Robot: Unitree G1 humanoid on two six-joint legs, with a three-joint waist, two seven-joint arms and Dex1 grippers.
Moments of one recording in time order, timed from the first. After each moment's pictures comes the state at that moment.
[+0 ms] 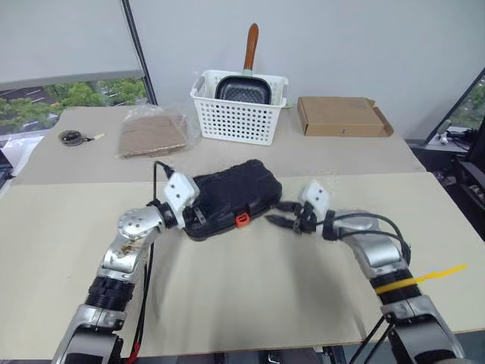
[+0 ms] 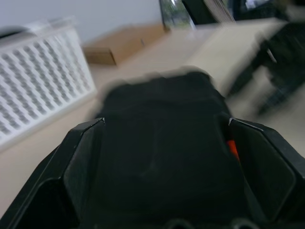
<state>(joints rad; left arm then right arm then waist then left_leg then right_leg) -0.48 0.49 -0.13 0.20 -0.23 -0.06 -0.84 -0.53 -0.44 0.13 0.27 0.18 0.18 0.77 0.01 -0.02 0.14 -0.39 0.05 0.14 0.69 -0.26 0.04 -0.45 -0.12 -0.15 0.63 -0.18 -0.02</state>
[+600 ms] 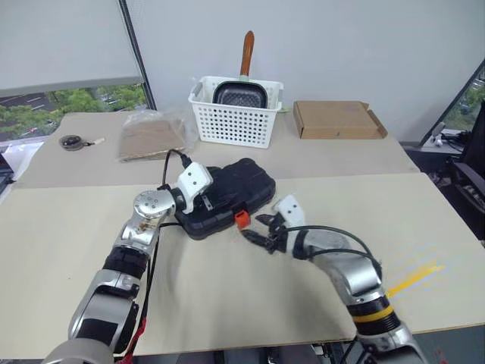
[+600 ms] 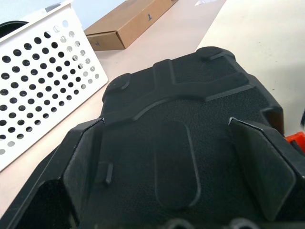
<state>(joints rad) -0.65 0.43 -0.17 0.49 -0.09 -0.13 -0.81 -0.34 -0.19 0.24 -0.20 0.20 0.76 0.46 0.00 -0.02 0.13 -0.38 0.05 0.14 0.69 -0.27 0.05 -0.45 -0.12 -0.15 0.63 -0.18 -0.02</state>
